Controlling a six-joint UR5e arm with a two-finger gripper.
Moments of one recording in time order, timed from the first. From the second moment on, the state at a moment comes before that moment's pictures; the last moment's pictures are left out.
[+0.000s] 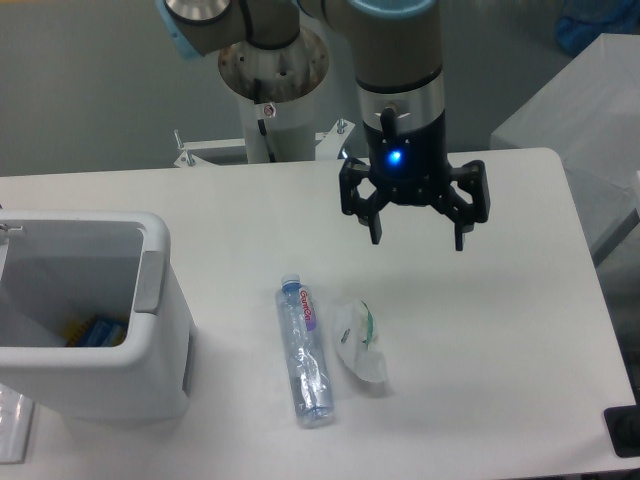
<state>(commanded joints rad) 2.51 -1.77 -1.36 -1.20 1.60 0.78</state>
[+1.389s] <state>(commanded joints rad) 2.49 -1.85 -1.74 -0.91 1.57 0.70</state>
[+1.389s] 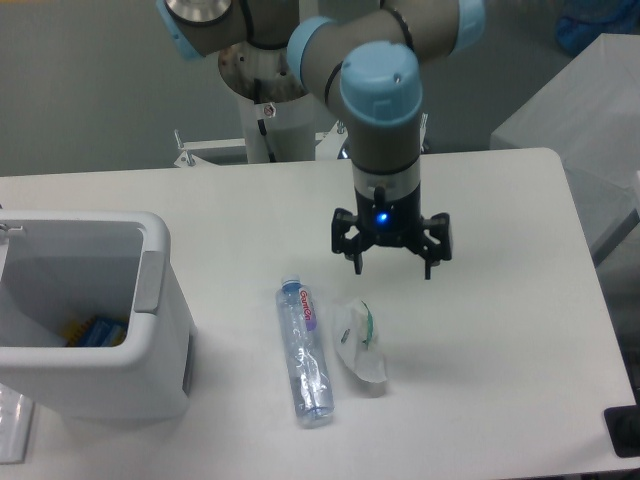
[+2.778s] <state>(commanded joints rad) 2.46 -1.97 -1.76 -0.83 1.57 0.68</state>
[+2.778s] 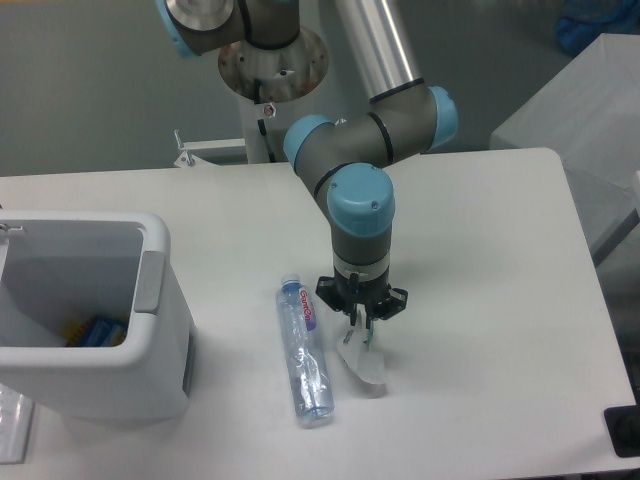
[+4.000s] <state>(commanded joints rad) 2.45 -1.65 -1.52 -0.83 1.04 0.08</state>
